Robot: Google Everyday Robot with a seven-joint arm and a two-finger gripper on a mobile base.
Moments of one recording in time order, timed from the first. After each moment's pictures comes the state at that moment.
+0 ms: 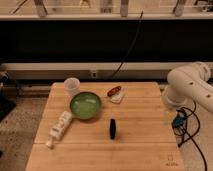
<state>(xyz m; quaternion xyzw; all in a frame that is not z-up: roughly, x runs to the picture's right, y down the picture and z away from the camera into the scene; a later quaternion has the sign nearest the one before) 0.291 0.110 0.682 -0.28 0.02 0.03 0.96</state>
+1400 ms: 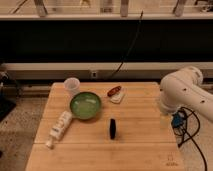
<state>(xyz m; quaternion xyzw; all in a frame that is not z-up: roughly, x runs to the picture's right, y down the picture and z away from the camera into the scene) 0.268 0.132 0.677 -0.29 0.02 0.01 0.96</state>
